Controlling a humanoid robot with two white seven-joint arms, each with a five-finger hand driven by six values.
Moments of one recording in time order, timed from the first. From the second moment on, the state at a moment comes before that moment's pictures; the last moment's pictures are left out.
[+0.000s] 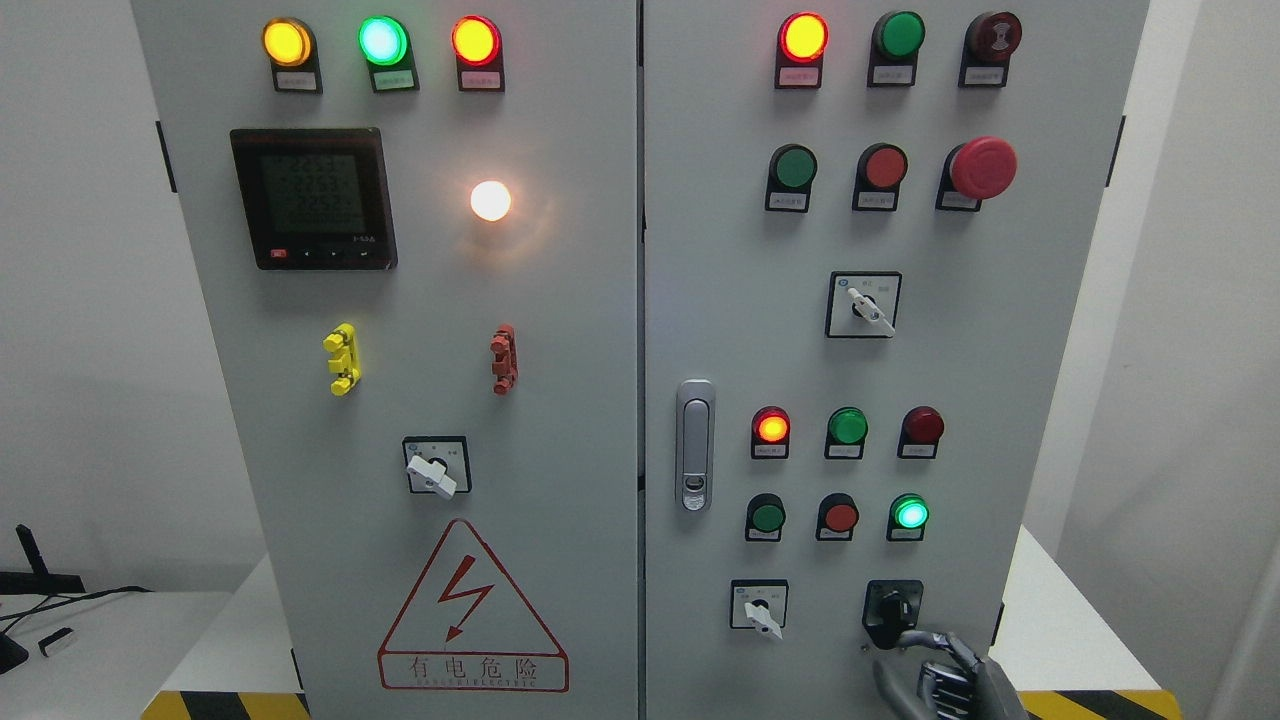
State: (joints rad) left arm -0.04 -0.09 0.08 0.06 0.00 -0.16 0.05; right arm -0.15 -0.12 0.02 -1.70 -0.17 0.21 -0.02
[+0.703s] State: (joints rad) left arm -0.04 -0.09 0.08 0.06 0.00 -0.16 0.05; right arm -0.15 -0.12 -0.01 -1.69 -0.17 0.22 -0.02
